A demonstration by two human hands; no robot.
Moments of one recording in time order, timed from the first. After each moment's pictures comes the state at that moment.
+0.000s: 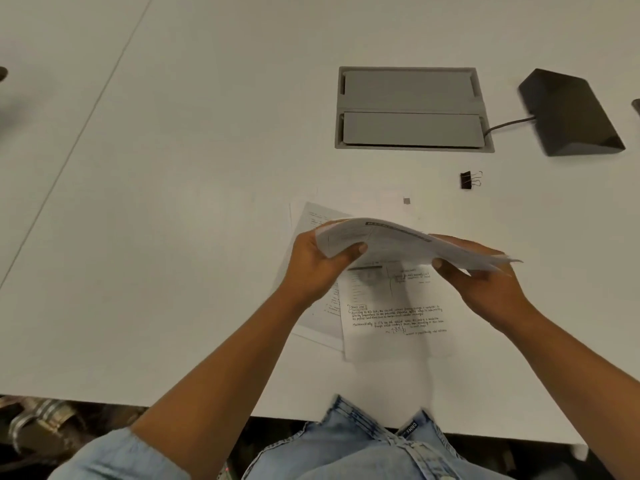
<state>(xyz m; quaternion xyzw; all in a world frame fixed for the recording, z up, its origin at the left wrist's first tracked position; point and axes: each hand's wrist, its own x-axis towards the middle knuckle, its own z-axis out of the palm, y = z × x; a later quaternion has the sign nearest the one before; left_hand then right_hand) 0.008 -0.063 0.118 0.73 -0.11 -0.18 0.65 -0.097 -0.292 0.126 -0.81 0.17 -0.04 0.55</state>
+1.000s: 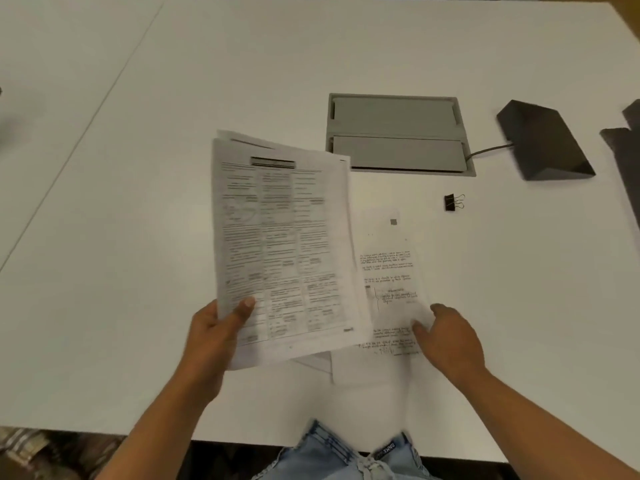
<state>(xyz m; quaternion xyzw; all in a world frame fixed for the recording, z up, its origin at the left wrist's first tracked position) -0.030 0.043 0.123 0.69 0.17 -0.20 0.67 -0.124 -0.284 0.041 -0.90 0.34 0.15 0.22</state>
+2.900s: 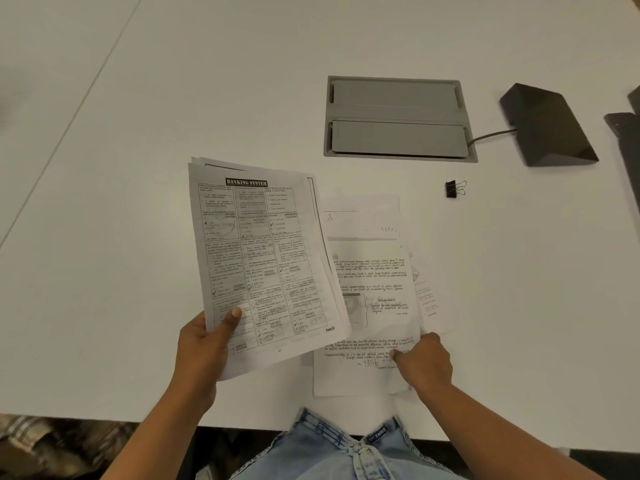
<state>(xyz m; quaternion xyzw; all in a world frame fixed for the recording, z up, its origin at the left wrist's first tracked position) -0.049 0.059 0.101 0.71 0.24 -0.17 0.64 -0.151 -0.230 0.008 -0.79 0.50 0.20 0.30</state>
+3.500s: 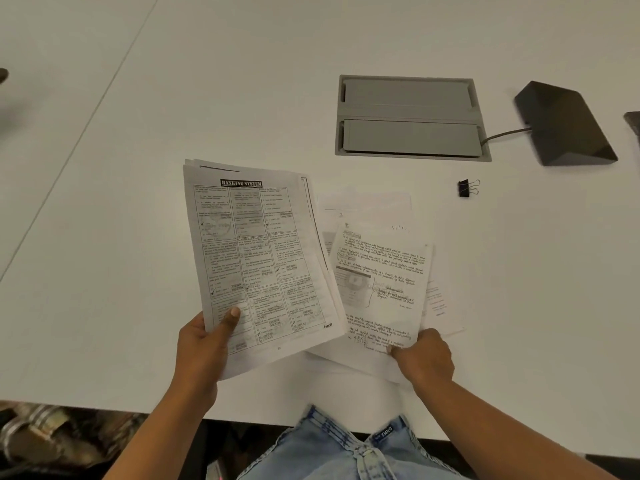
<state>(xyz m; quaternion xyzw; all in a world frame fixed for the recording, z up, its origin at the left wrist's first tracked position) -0.053 0.075 0.103 0.71 0.25 -0.15 0.64 -0.145 -0.215 0.001 -0.78 0.49 0.17 0.34</state>
